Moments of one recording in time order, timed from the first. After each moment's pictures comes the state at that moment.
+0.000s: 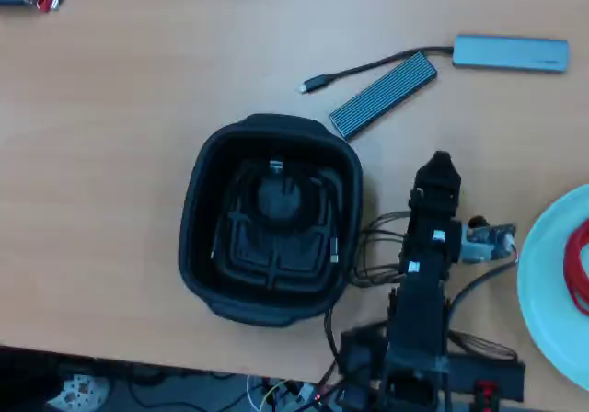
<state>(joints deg) 92.5 129.8 157.1 4.7 4.5</state>
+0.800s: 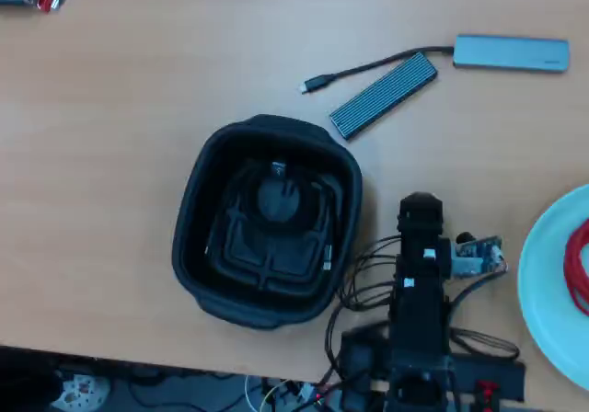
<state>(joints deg) 85.9 129.8 169.2 -2.8 0.6</state>
